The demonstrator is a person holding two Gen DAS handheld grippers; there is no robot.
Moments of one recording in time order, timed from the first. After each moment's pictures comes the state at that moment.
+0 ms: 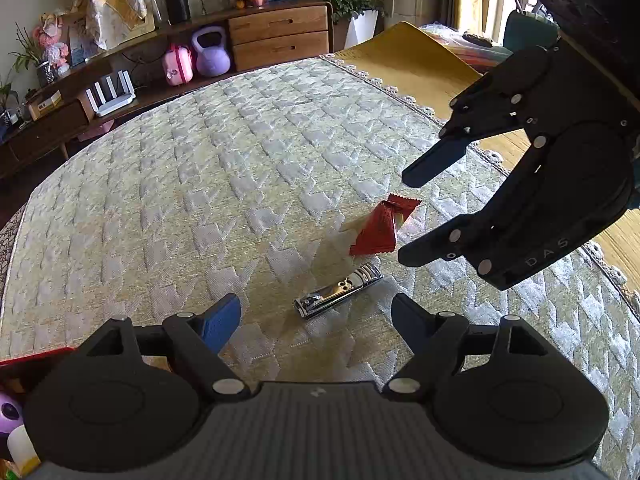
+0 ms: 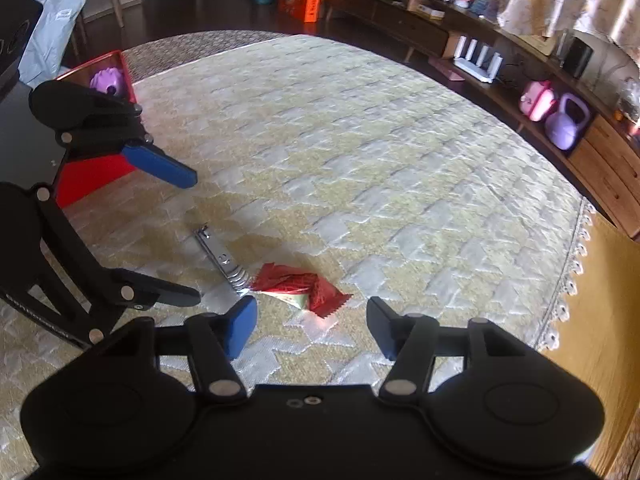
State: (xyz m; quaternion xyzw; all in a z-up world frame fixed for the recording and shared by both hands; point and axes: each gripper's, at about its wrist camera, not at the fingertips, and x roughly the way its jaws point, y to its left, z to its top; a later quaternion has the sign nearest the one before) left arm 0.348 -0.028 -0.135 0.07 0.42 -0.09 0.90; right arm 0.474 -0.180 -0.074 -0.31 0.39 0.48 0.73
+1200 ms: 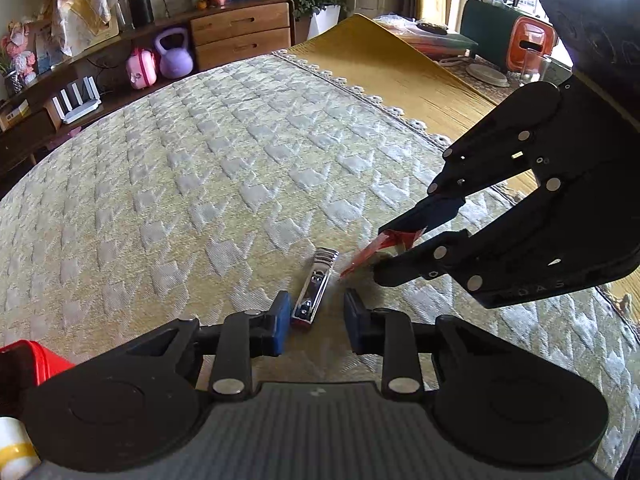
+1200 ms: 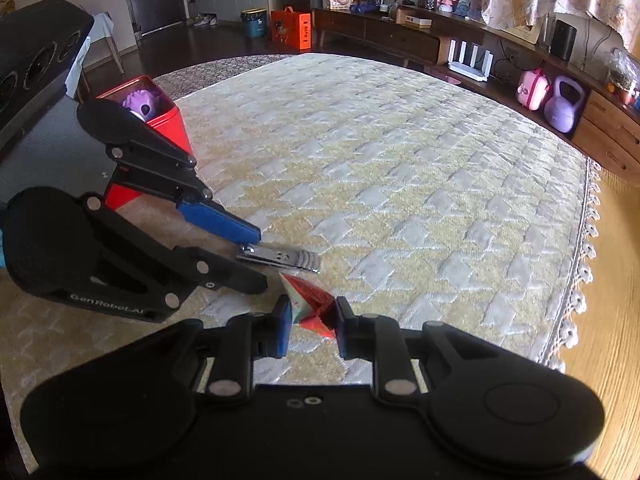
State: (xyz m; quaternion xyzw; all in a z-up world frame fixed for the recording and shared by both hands) left arm 0.338 -0.053 -0.138 0.08 0.42 -0.15 0.89; right arm 0.429 -0.222 -0.074 -0.20 0.39 0.47 0.77
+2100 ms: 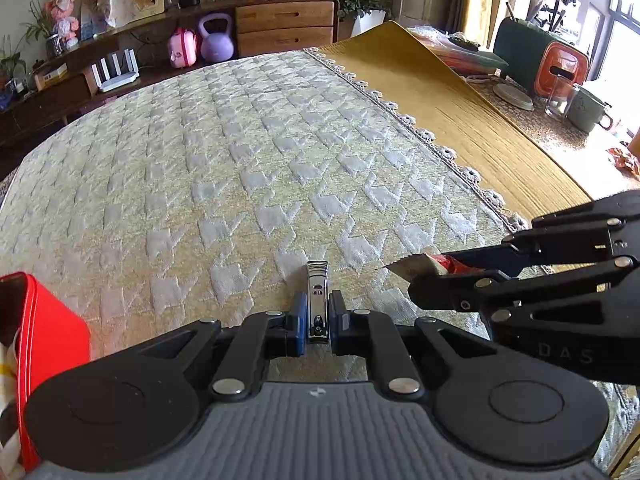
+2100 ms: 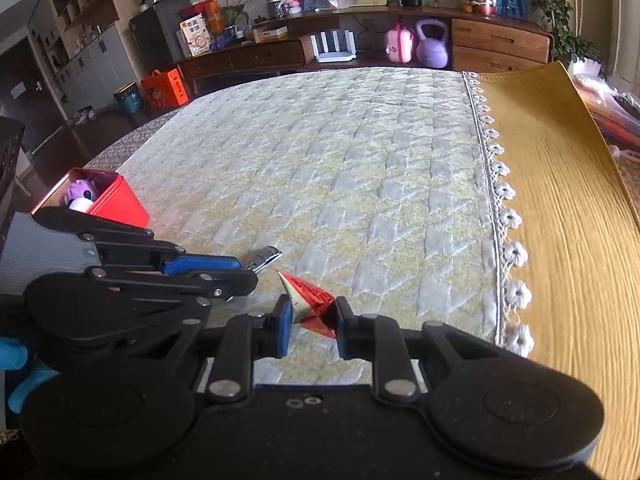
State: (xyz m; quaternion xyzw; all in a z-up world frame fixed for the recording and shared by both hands) left arm 0.317 -0.073 -0.132 0.02 0.43 -0.08 0.90; right arm 0.375 -0.264 -0.063 -0.02 0.43 0.30 0.85
